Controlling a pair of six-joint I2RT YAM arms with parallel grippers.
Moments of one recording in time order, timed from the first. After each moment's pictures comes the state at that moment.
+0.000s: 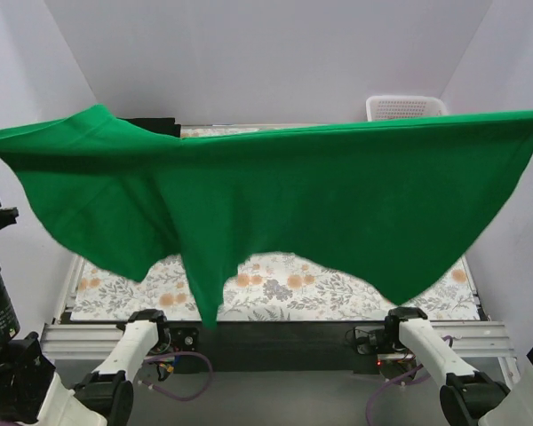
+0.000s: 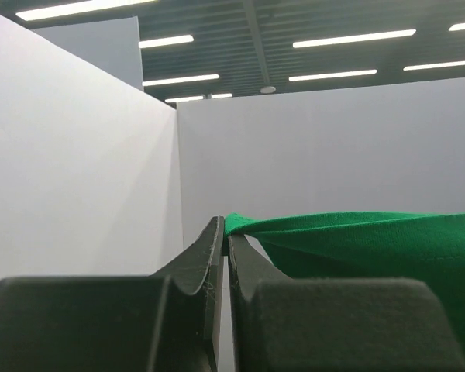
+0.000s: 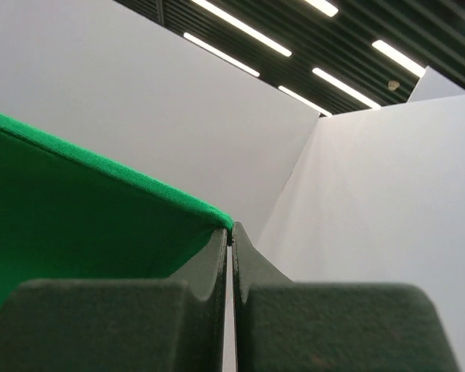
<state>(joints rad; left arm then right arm) 0.04 0.86 2.13 -0.45 -0.08 0.12 0.12 0.84 2.03 -0.50 -0.09 -0.48</state>
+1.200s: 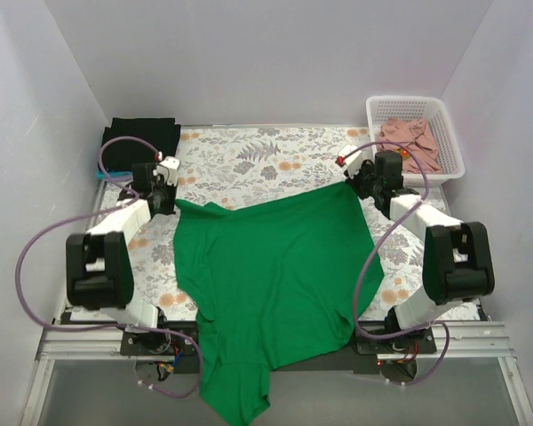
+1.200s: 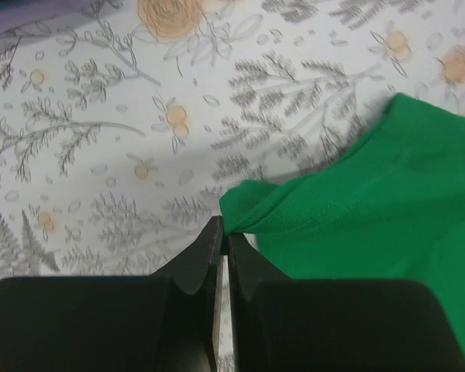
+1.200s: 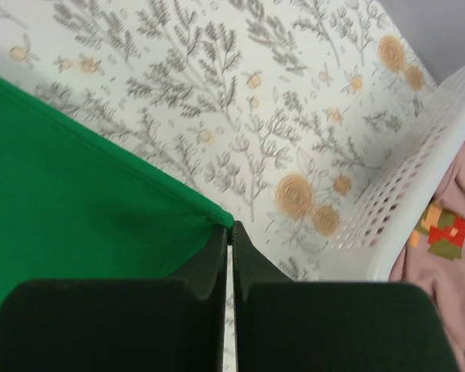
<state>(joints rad) 0.04 1.50 0.88 -0.20 0.14 0.24 0.14 1.54 0.89 0.07 -0.28 -0.65</state>
